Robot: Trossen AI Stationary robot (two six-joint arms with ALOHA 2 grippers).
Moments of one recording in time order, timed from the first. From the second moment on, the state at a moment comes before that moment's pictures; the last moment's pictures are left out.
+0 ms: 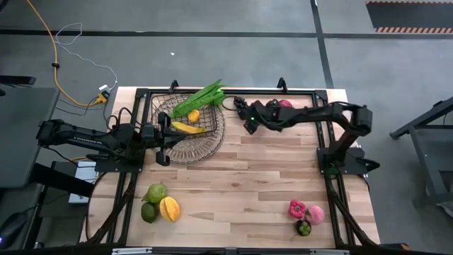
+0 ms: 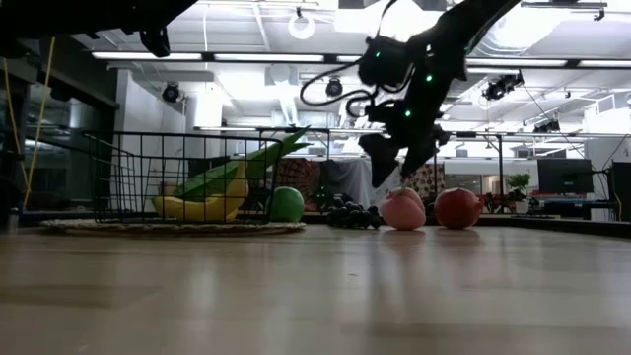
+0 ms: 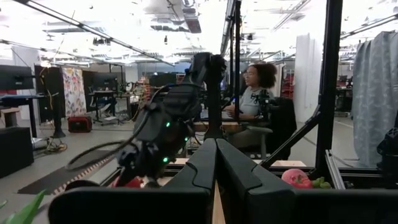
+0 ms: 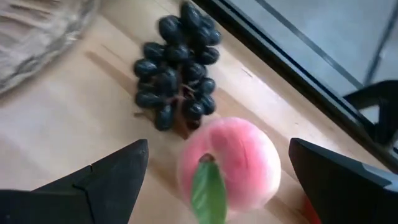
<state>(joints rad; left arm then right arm) 0.05 0.62 0.24 0.62 -0.15 0.05 -0.30 1.69 1.05 -0.42 0.56 0.38</state>
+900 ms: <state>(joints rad) 0.05 0.62 0.24 0.62 -0.15 0.03 -0.38 1.79 1.03 -0.48 0.54 0.63</state>
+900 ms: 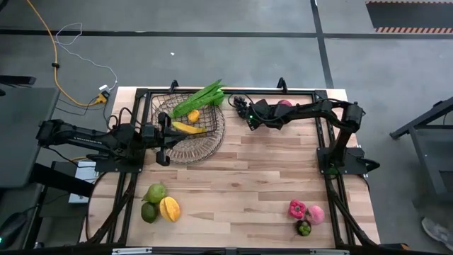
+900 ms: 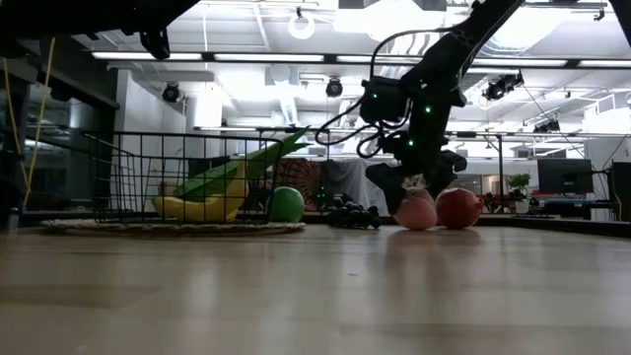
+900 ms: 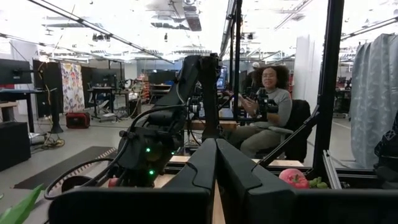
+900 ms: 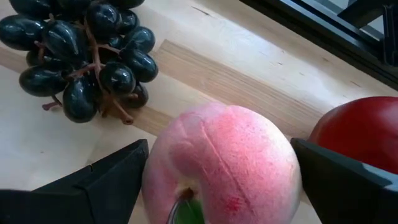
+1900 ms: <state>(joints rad) 0.05 0.62 0.24 0.59 -0.17 0.00 0.06 1.33 0.52 0.38 0.52 0.26</state>
